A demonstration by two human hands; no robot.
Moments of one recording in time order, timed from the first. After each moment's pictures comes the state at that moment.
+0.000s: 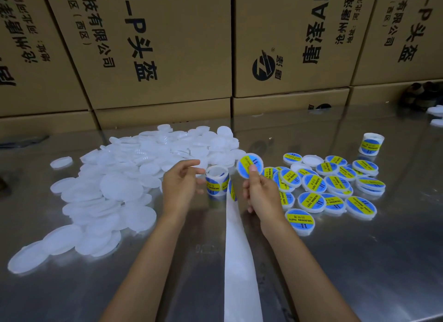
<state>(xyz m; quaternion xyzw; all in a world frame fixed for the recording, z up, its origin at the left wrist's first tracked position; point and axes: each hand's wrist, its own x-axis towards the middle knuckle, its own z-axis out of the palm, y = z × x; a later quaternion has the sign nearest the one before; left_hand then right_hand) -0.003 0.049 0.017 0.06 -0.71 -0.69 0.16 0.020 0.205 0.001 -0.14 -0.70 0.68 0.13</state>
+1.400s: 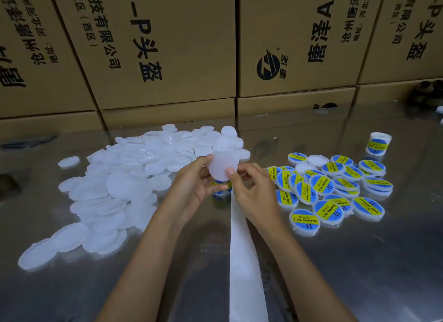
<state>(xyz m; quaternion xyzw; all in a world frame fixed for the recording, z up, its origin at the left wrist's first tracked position) 0.015 0.050 0.045 -0.05 -0.55 -0.83 -0.09 0.022 0.192 -0.002 0.08 -0.77 0.54 0.32</state>
